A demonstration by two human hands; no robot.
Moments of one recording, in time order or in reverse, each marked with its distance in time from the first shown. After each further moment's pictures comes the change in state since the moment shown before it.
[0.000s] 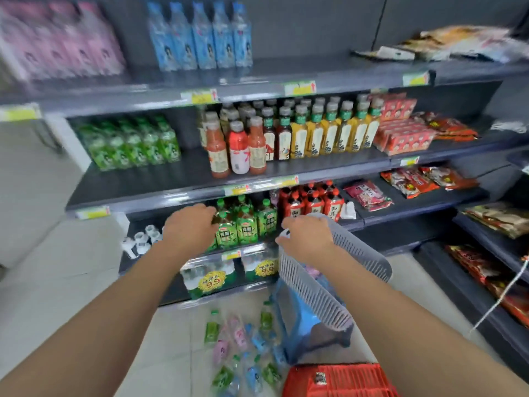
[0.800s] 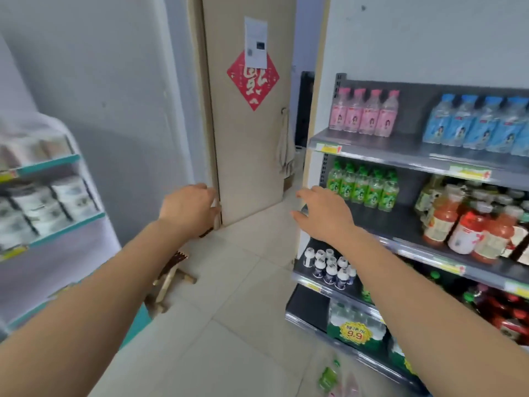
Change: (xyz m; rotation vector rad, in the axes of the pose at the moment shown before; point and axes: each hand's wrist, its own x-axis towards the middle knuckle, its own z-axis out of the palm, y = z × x) left_hand -0.367 -0.281 -0.135 0.161 0.220 -0.751; right_hand -0.091 -0.399 -0.099 0.111 0.308 -0.812
